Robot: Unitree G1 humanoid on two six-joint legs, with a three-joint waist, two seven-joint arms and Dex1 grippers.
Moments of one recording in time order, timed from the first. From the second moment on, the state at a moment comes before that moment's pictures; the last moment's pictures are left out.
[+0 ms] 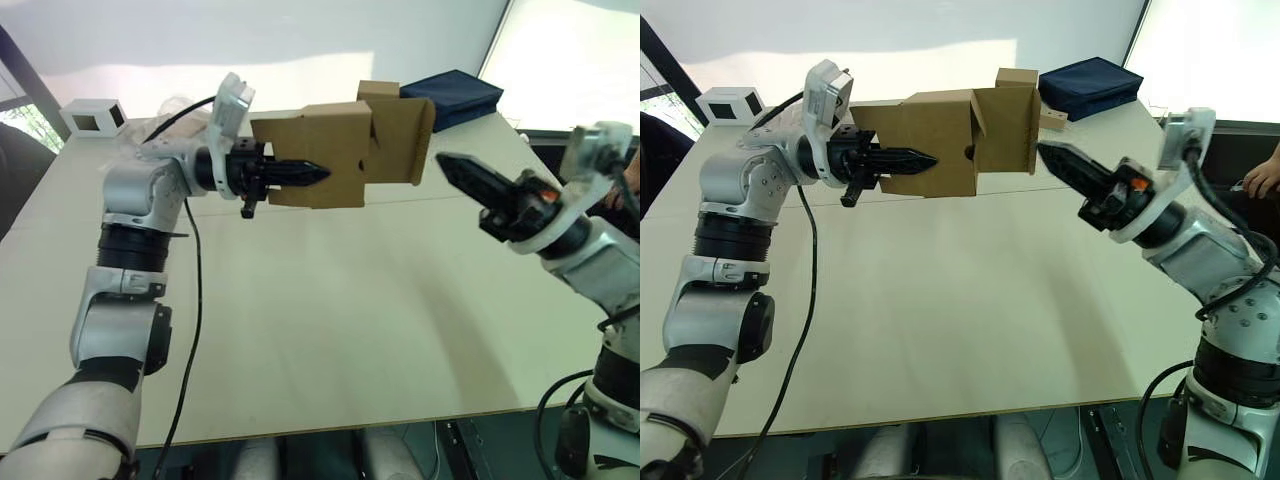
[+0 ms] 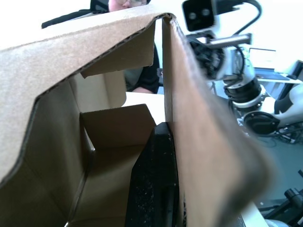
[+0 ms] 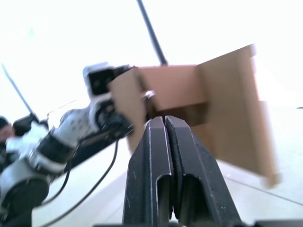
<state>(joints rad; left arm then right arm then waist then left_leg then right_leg) -1.11 0.50 0.00 0.41 -0.54 0.60 -1.49 -0.49 -0.63 -0.47 -0.29 1.29 0.86 0.47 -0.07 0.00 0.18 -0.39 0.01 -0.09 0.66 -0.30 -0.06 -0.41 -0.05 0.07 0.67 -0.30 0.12</state>
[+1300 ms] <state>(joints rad) -1.14 0.49 -0.01 0.45 -0.57 0.62 -1.47 -0.58 -0.37 -0.31 -0.22 1.19 0.73 0.46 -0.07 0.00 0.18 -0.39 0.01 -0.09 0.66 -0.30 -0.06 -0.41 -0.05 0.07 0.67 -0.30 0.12</state>
